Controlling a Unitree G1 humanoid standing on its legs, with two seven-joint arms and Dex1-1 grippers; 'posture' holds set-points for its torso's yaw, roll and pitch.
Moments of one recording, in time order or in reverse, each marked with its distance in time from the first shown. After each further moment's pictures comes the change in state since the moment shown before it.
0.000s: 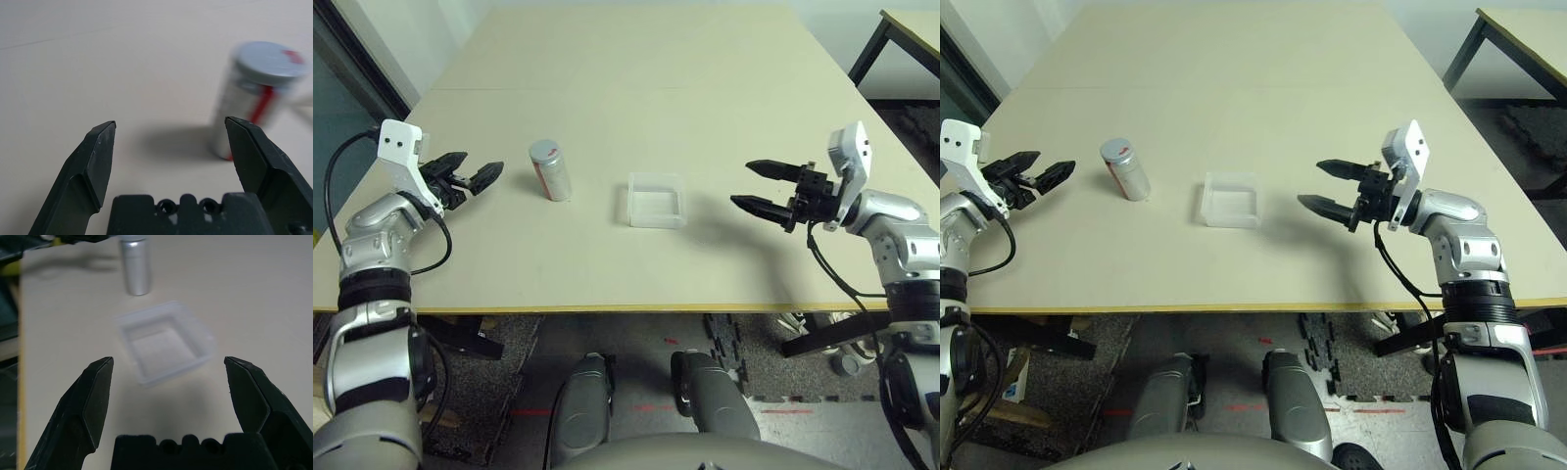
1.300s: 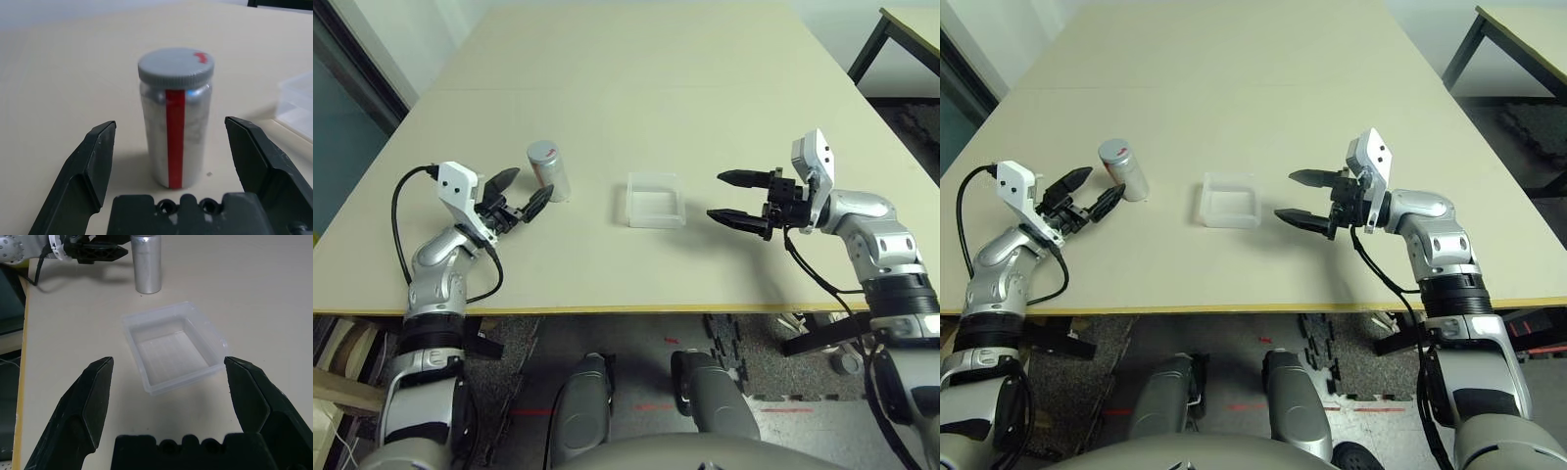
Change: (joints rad) left arm 0.065 -0.221 -0.064 0.004 0.036 -0.362 0.090; right arm -0.044 0.042 0.039 0.039 -0.042 -0.032 -0.004
